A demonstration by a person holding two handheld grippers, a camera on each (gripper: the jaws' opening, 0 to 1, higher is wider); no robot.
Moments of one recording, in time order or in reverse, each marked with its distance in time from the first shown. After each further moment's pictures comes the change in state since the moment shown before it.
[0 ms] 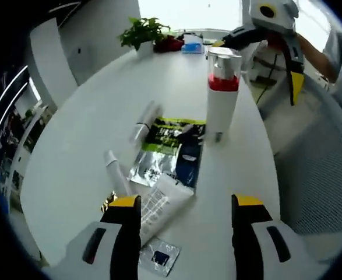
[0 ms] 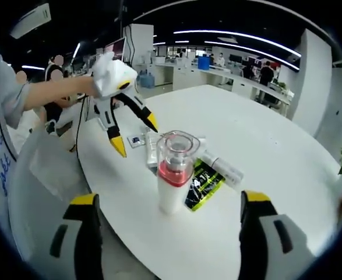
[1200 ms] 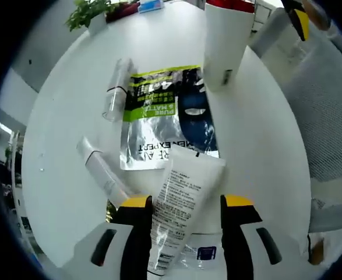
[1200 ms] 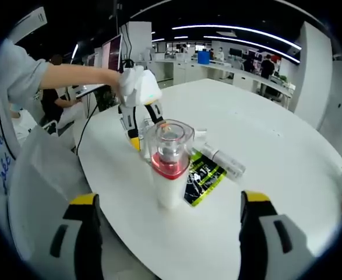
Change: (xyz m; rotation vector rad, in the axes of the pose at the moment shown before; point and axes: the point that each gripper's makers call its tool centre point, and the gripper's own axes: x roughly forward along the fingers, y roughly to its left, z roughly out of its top) left arm 0.039 0.033 -0.046 0.259 0.331 -0.131; right arm 0.005 -0.006 -0.011 0.035 0.028 0.025
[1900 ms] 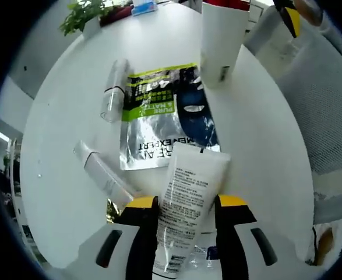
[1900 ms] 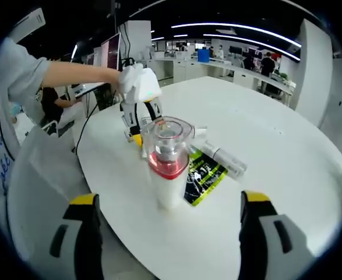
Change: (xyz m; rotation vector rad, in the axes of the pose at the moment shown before) left arm 0.001 -0.004 -0.002 0.059 -0.022 -0.021; right arm 0.004 -0.001 -0.003 0.010 0.010 0.006
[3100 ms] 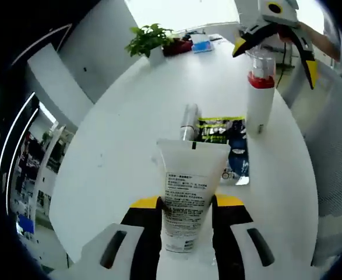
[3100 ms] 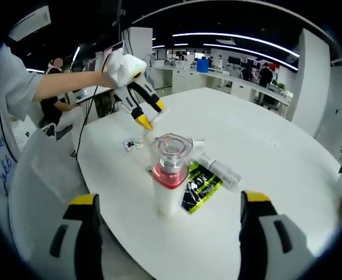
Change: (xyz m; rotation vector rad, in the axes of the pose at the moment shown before) left arm -0.099 0.045 0.020 -0.243 -0.333 0.401; right arm -0.015 0.003 0.019 -0.037 -0.074 -0.038
